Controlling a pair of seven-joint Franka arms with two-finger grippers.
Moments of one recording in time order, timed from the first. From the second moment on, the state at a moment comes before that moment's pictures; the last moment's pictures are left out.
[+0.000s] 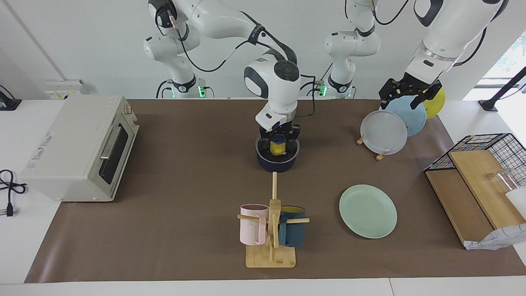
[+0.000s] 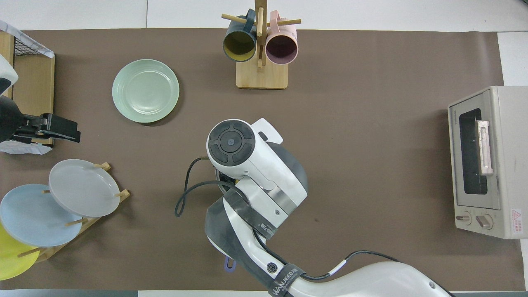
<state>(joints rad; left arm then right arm) -0.08 -0.04 -0.05 -1.59 -0.02 1.50 -0.06 0.55 0.42 0.19 -1.58 -0.06 1.96 0.84</state>
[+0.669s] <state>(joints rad) -0.08 -0.04 -0.04 -1.59 -0.02 1.50 -0.06 0.48 0.36 0.19 -1.55 -0.06 1.94 0.84</state>
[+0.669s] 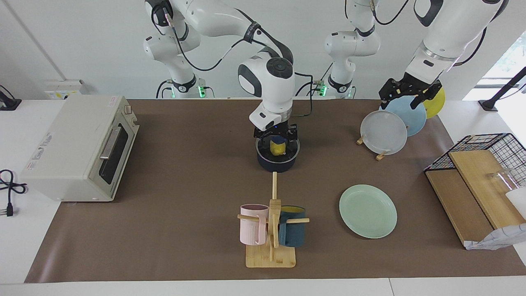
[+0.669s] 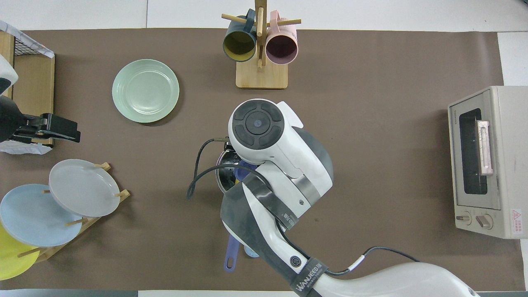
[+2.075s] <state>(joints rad) -0.08 -0.04 -0.04 -1.59 -0.02 1.50 -0.06 0.24 0.16 -0.18 -1.45 -0.06 1.50 0.02</state>
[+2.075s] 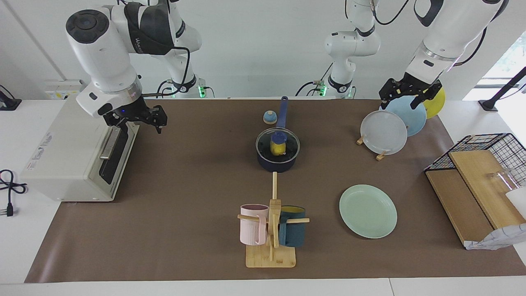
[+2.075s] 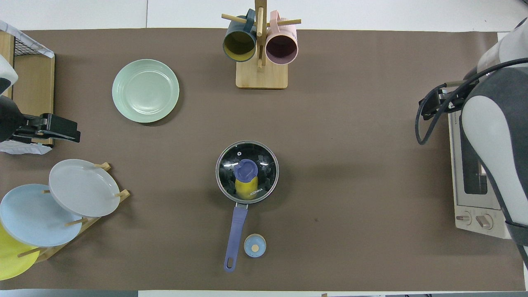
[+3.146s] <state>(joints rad) -0.08 -0.04 -0.04 -1.59 -0.02 1.50 -0.06 0.09 0.04 -0.07 -1.64 -0.04 1.57 0.01</state>
